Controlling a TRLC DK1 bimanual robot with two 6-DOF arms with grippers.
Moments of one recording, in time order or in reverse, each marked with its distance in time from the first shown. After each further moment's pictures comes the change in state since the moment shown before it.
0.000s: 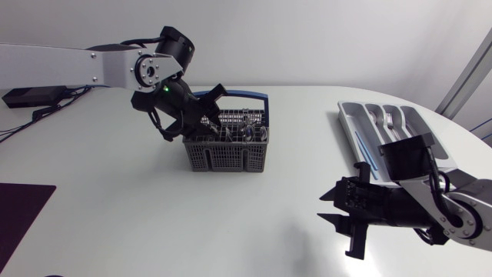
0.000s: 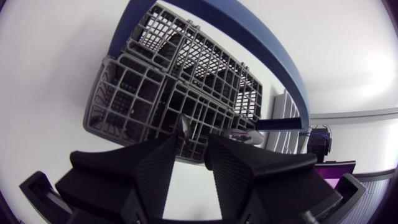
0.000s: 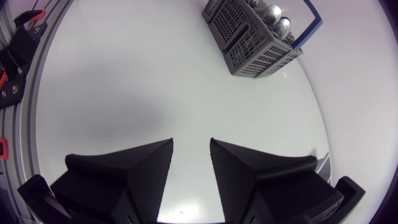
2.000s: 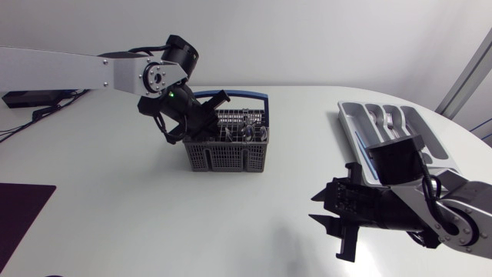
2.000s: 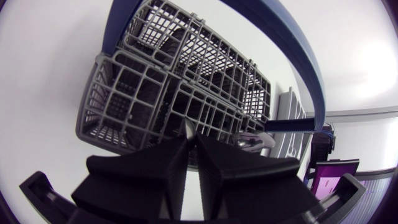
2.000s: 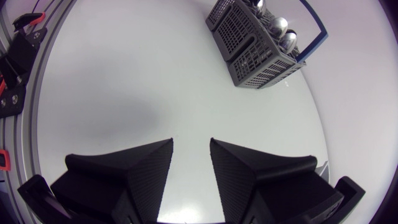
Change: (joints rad) left arm 0.000 0.041 0.000 0.023 -0.003 0.019; right arm 0.102 -0.002 0.000 0.034 0.049 0.071
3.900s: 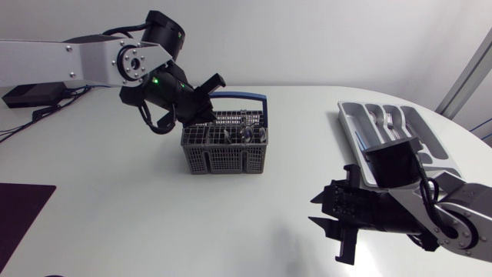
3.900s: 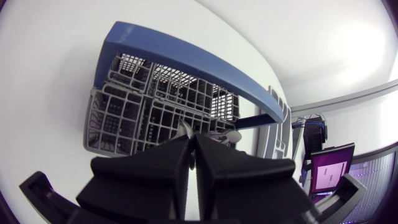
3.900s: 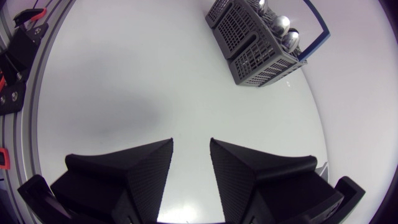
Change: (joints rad) left arm 0.000 -0.124 -0.031 0.019 0.011 0.079; right arm 0.026 -0.003 -0.005 -0.006 0.029 0.003
